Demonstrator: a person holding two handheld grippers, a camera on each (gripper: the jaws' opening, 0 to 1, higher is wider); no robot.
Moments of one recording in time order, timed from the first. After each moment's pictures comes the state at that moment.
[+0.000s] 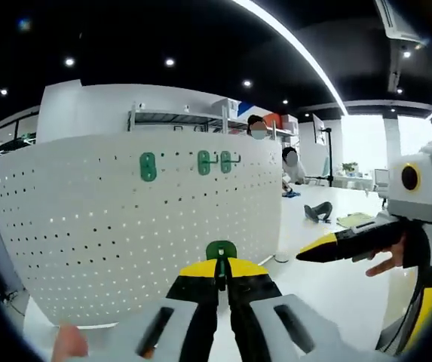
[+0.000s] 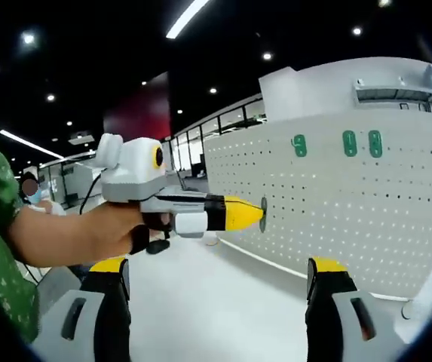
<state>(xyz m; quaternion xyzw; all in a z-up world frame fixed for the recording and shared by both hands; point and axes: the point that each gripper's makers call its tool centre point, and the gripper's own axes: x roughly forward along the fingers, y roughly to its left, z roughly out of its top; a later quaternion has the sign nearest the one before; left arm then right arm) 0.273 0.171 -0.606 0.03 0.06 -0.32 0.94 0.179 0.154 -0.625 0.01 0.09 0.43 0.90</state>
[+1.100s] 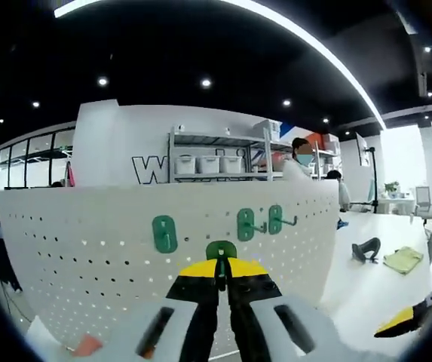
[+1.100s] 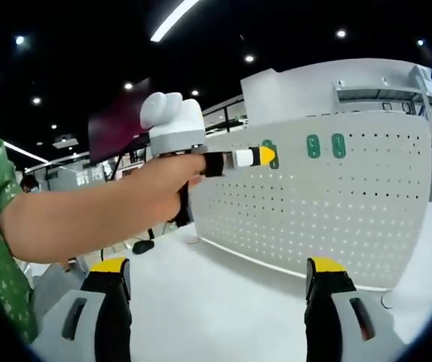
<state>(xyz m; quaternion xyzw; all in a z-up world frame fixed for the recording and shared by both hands) 0.367 0.152 -0.535 0.00 0.00 -0.18 0.98 0.180 0.109 -0.621 0.02 0.10 0.39 0.92</state>
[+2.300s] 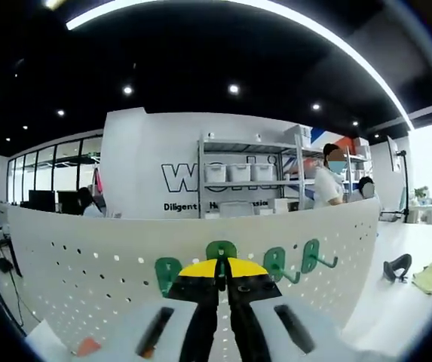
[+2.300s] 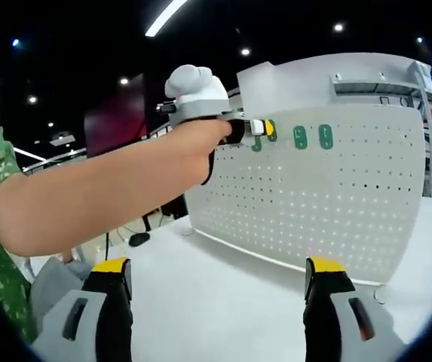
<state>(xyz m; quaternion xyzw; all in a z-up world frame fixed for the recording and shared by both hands) 0.408 0.144 -0.508 -0.01 -0.03 -0.10 0.99 0.187 0.089 -0.631 0.02 0.12 0.38 0.92</state>
